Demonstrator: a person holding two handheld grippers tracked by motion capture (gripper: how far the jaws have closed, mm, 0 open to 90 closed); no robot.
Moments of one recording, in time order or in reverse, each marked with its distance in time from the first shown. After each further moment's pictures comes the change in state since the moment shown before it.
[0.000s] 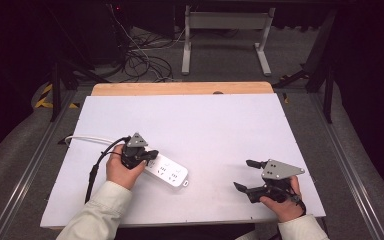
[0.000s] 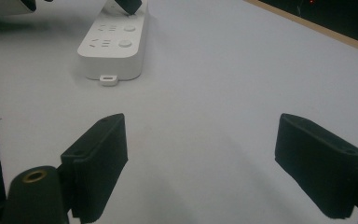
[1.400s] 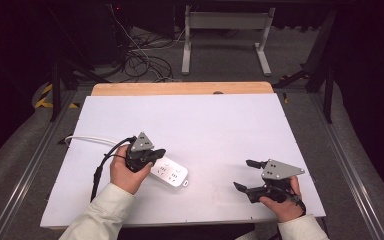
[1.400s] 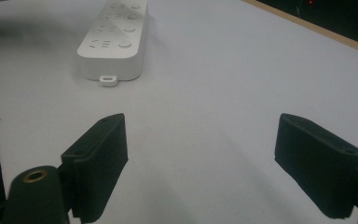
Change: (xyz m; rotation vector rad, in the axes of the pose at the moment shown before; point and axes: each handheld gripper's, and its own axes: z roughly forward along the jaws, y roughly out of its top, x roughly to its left) left arm -0.030 0.019 -0.018 -0.063 0.006 0.090; right arm 0.000 0.000 0.000 -0.002 -0.003 0.000
